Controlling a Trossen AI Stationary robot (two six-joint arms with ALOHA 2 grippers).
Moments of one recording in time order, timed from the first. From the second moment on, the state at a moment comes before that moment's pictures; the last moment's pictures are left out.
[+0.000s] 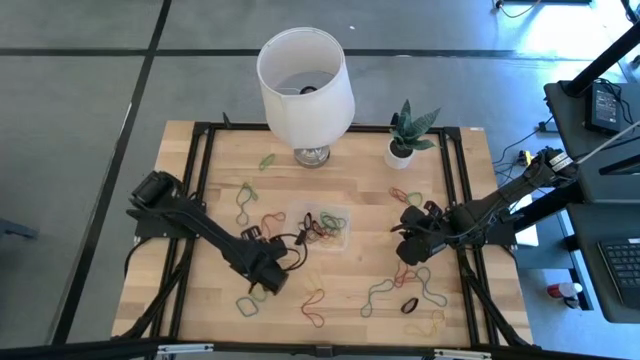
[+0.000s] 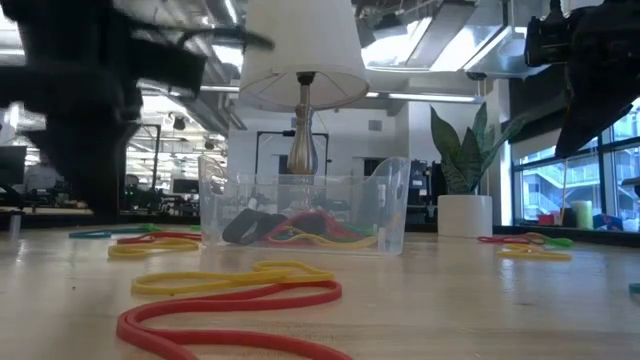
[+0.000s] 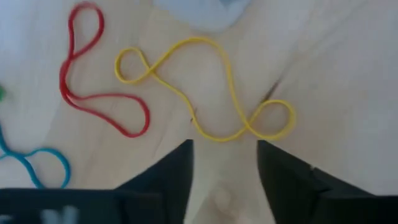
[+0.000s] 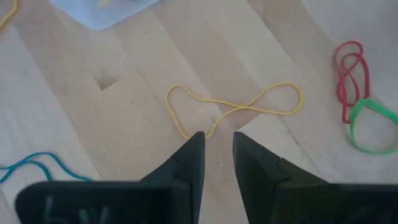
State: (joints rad) left arm -0.53 1.79 1.12 -0.89 -0.33 -1.02; right arm 0.52 1.16 0.76 -0.88 0.42 1.06
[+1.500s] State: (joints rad) left arm -0.39 1.79 1.12 -0.92 -0.17 -1.69; right arm 0.59 1.16 0.76 -0.86 0.45 1.12
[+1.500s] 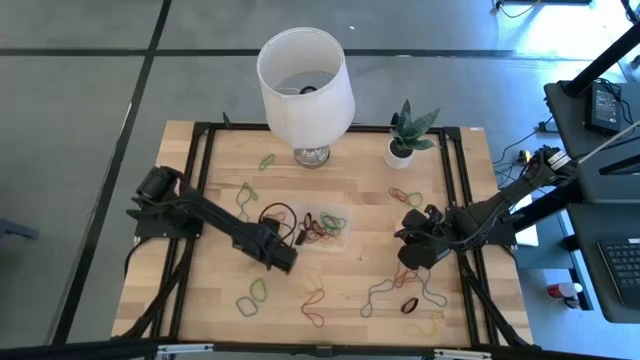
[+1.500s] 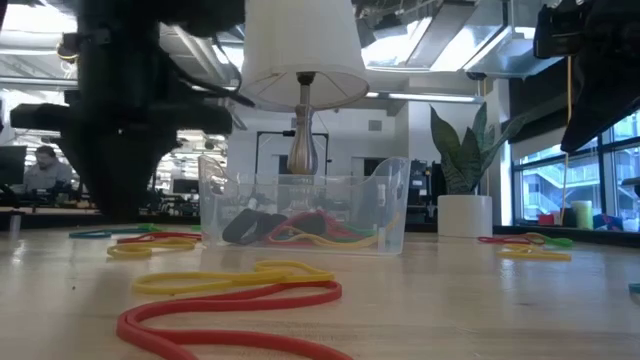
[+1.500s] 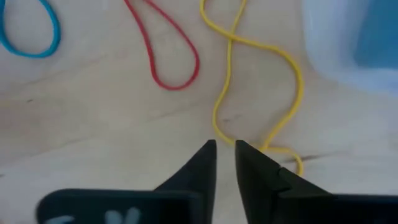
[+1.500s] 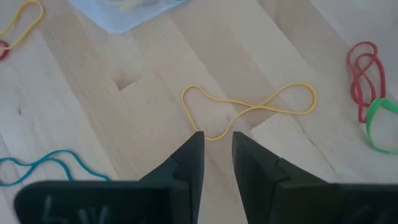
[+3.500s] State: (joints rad) left arm -0.42 1.41 1.12 -0.63 -0.60 -1.30; right arm 0.59 1.16 0.76 -0.83 0.45 1.12
